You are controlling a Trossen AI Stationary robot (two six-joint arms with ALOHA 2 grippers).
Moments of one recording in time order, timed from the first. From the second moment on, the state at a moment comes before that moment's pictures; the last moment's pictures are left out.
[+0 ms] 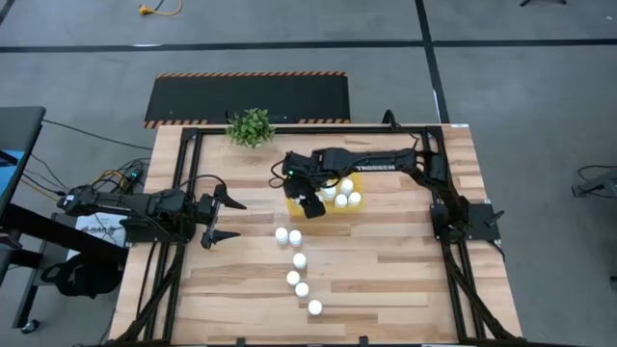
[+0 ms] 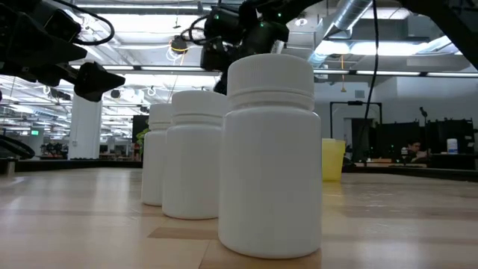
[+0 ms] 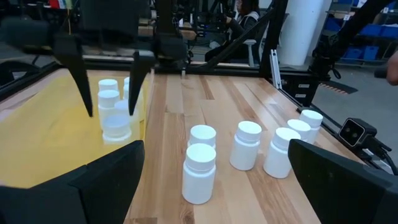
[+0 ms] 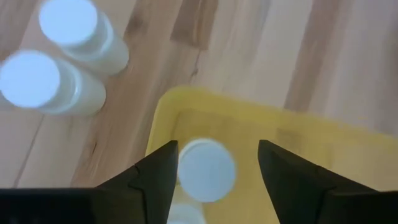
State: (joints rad) left arm -0.10 0.14 0.01 0.03 0.04 -0.10; right arm -0.14 2.13 1.82 -0.82 -0.13 -0.50
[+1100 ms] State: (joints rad) left arm -0.10 0.14 0.01 0.03 0.04 -0.10; right arm 0.35 1.75 1.49 -1.09 -0.16 0.44
